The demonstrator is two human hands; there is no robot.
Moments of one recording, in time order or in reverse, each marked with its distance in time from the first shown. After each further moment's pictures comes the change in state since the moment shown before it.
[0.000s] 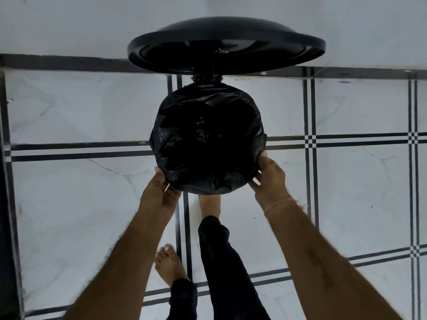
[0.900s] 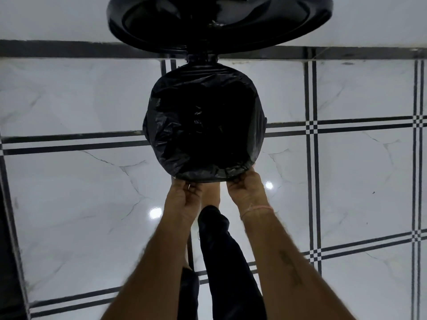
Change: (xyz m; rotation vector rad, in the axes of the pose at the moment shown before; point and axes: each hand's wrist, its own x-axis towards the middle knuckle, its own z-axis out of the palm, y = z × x) left_hand 0.003 -0.067 0.004 -0.218 0.035 -0.133; right_hand -0.011 0.057 0.015 0.485 0.026 0.270
